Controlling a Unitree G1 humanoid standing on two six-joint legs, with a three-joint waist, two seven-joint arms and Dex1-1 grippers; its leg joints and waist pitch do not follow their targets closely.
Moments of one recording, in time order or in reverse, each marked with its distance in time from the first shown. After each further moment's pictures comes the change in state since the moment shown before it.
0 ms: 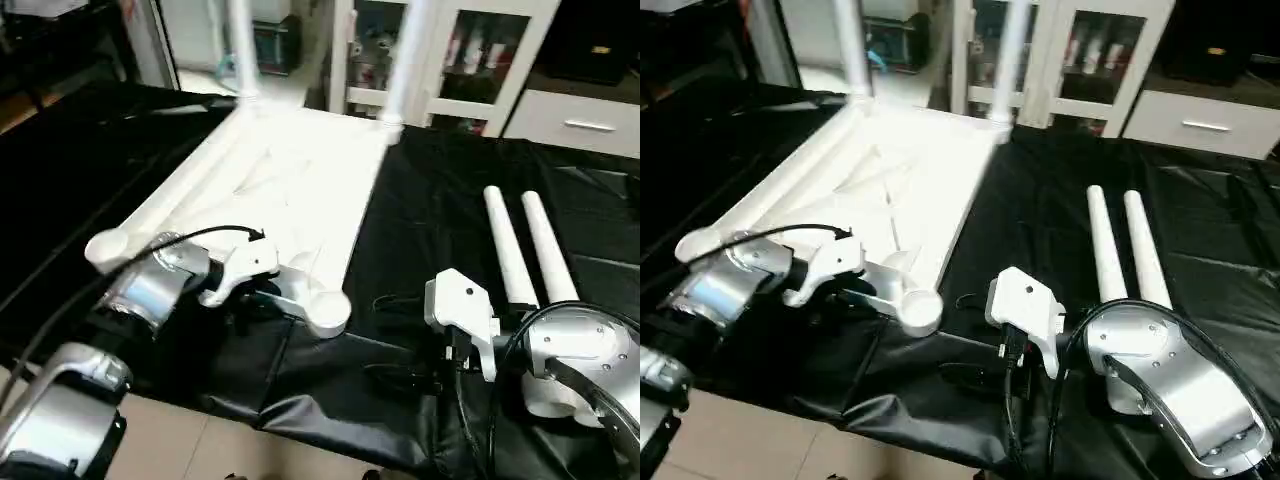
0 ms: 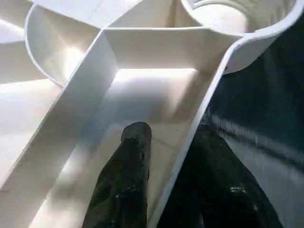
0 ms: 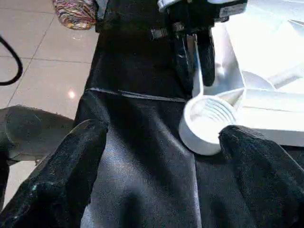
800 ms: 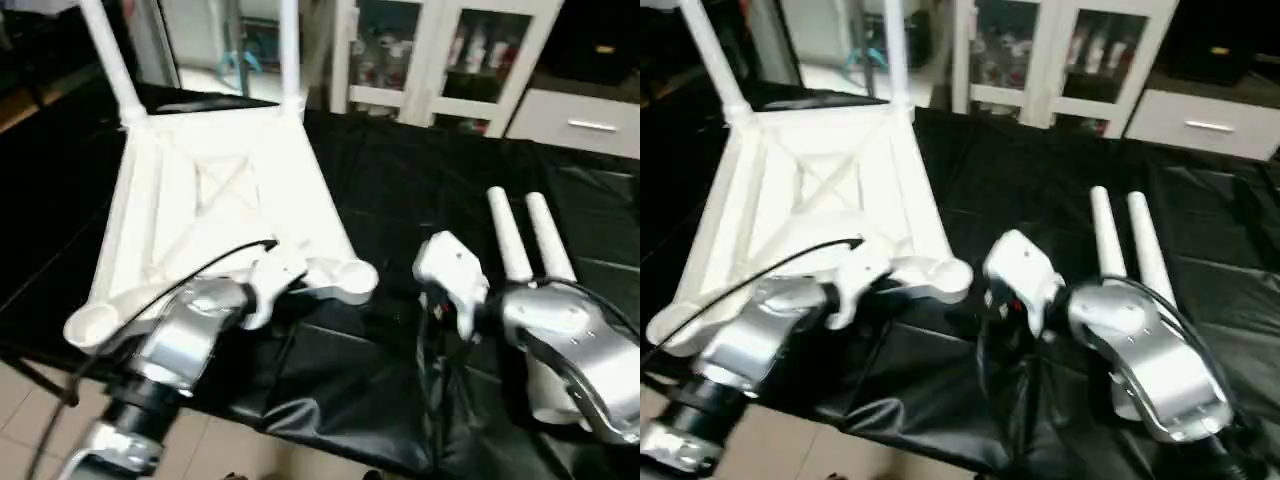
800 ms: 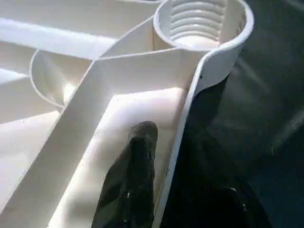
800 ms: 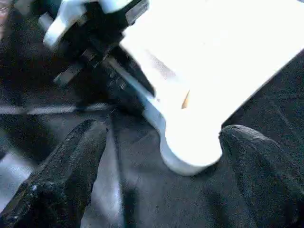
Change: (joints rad) left arm 0.246 -0.211 0.087 -0.428 -0.003 0.290 0.415; right arm -0.099 0.141 0.000 0.158 -0.106 0.026 -0.219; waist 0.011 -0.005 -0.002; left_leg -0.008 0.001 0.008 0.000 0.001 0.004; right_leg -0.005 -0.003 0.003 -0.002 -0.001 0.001
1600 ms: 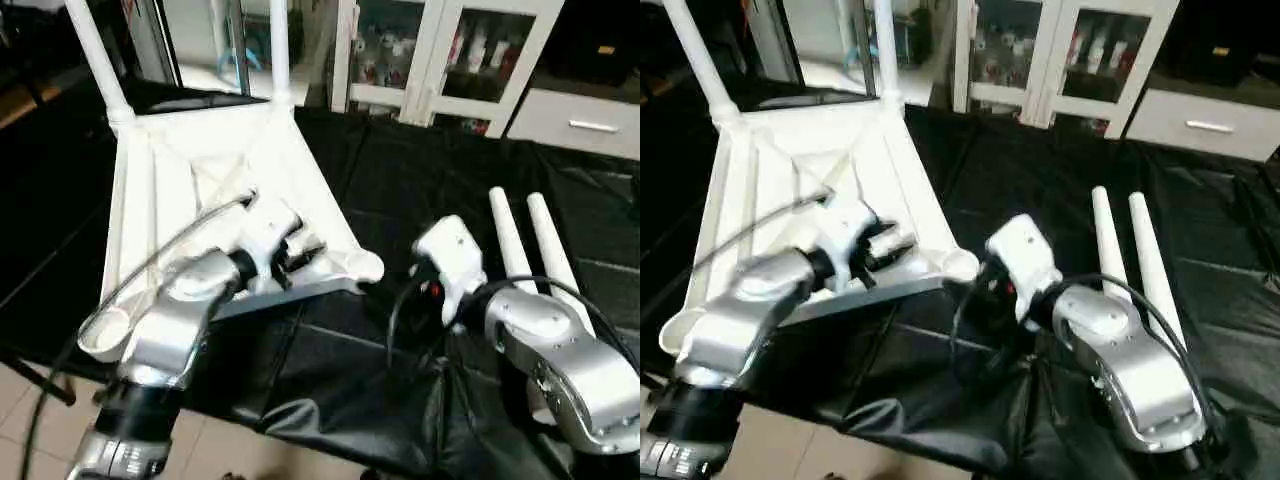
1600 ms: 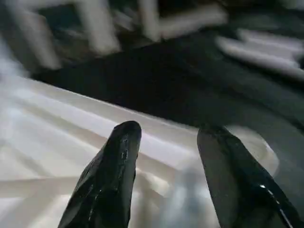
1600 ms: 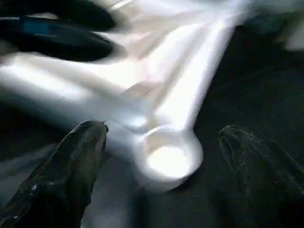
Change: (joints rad) left arm 0.060 -0.067 0.231 -0.319 -0.111 0.000 0.208; right arm 0.049 0.237 -0.125 -0.091 -0.035 0.134 -0.326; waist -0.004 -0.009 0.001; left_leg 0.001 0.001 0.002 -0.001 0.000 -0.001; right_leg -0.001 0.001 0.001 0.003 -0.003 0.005
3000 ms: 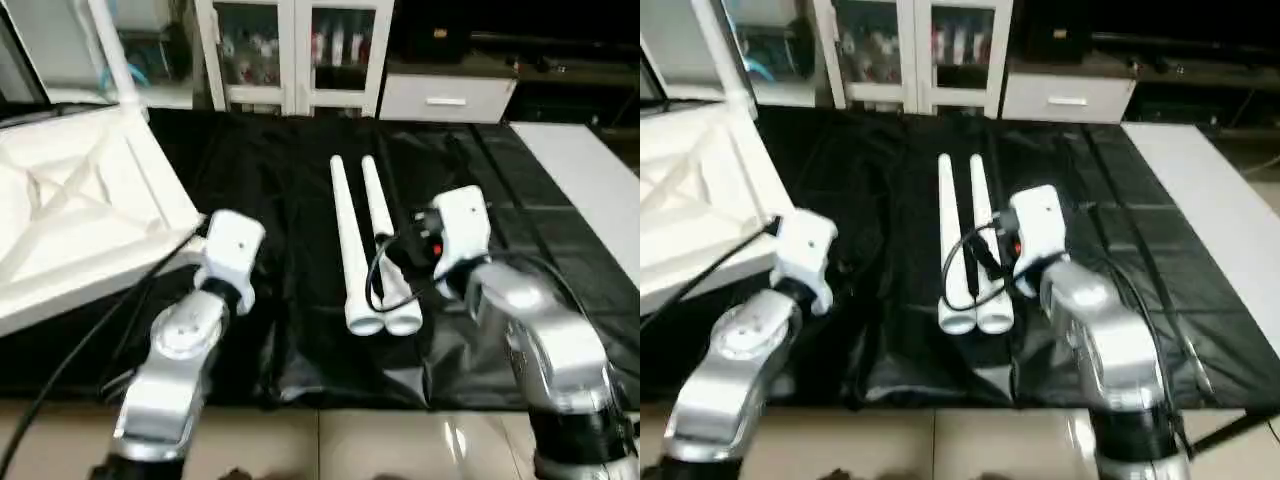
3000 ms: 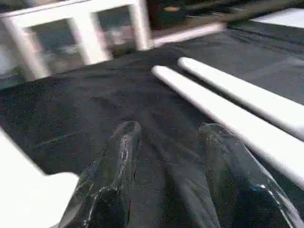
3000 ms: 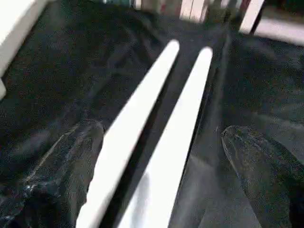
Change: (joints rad) left arm 0.225 -0.022 -0.050 -0.165 0.073 -0.006 0.224; right arm -0.155 0.111 -0.069 0.252 -0.037 0.101 -0.159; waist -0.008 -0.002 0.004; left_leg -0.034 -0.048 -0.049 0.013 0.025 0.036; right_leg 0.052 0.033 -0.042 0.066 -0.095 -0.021
